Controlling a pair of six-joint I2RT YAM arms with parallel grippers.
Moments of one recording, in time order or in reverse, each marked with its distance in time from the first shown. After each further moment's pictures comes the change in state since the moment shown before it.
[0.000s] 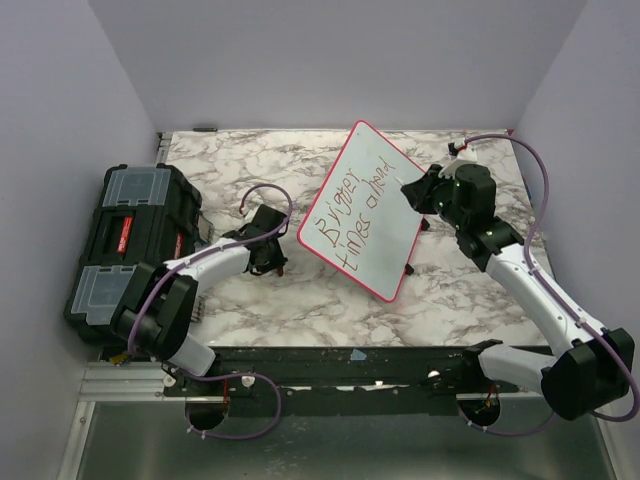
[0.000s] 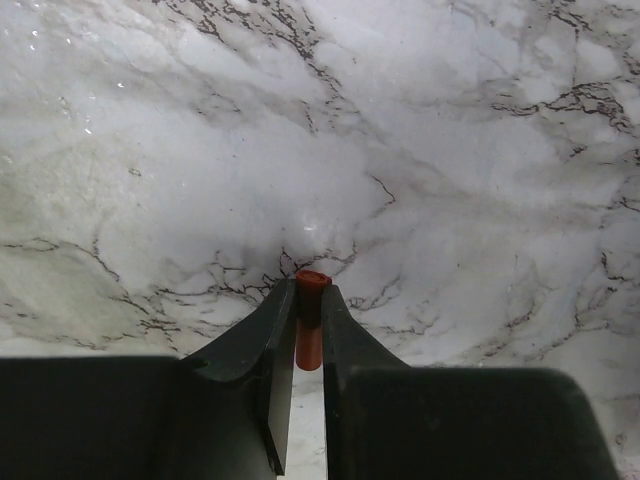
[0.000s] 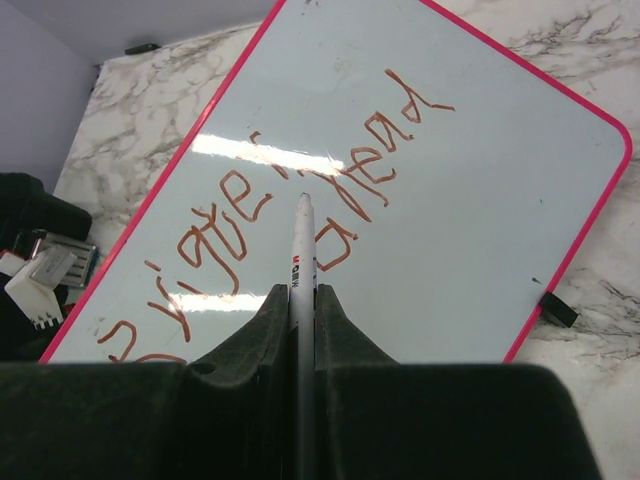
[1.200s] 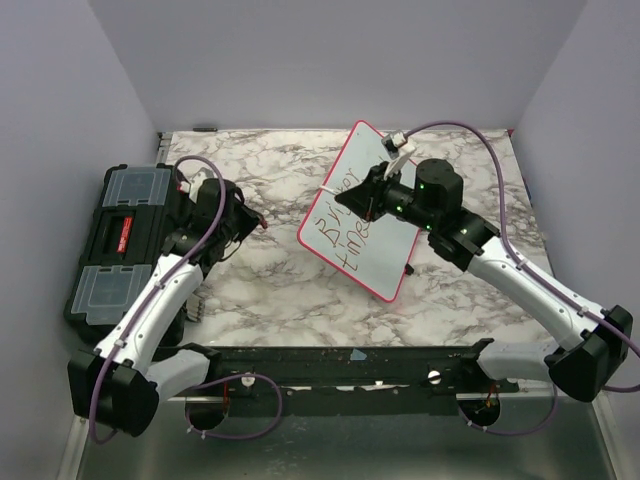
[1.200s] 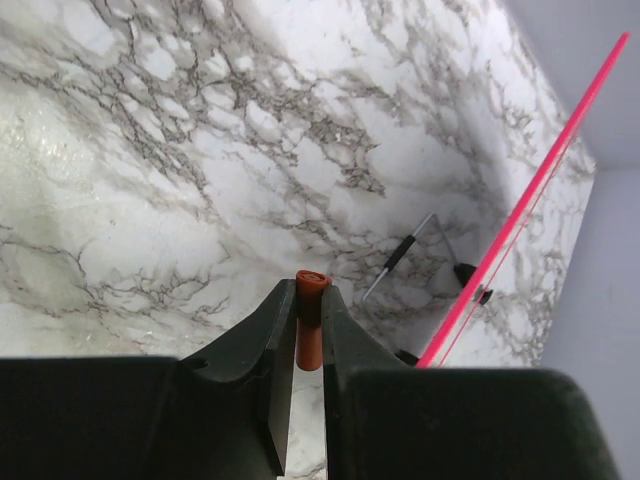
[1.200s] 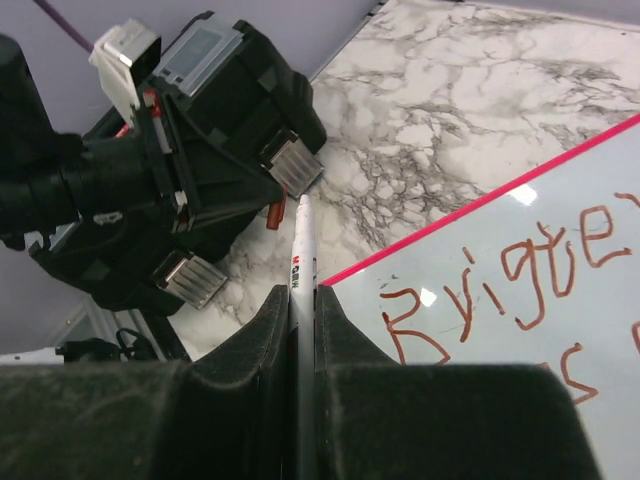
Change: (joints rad) left arm 0.133 -0.447 0.113 -0.137 0.023 -0.232; right arm 0.318 0.071 0.199 0.024 -0.210 -0.039
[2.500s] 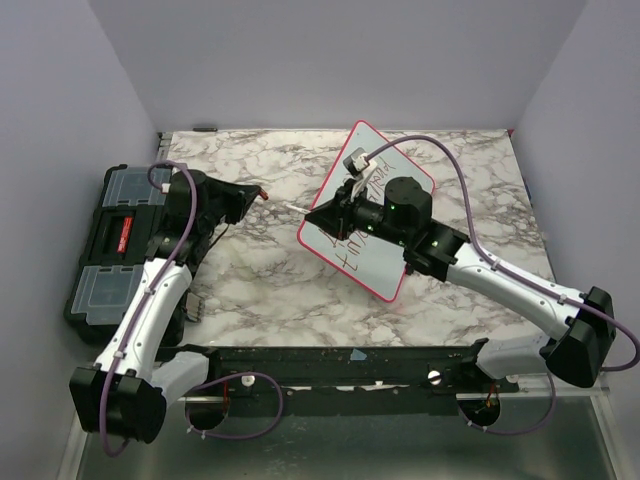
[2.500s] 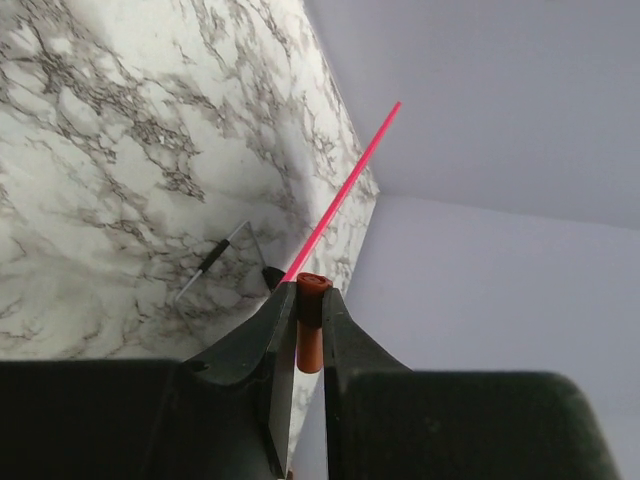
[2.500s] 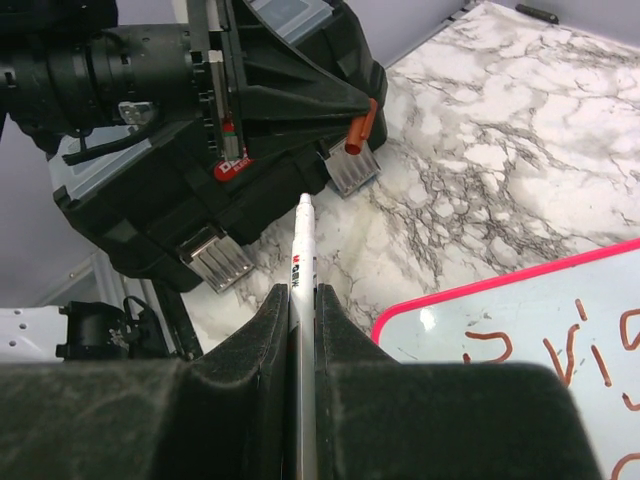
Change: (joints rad) left arm 0.167 -0.042 0.043 0.162 0.252 -0.314; right arm 0.198 0.082 -0.026 0.151 0.027 -0.100
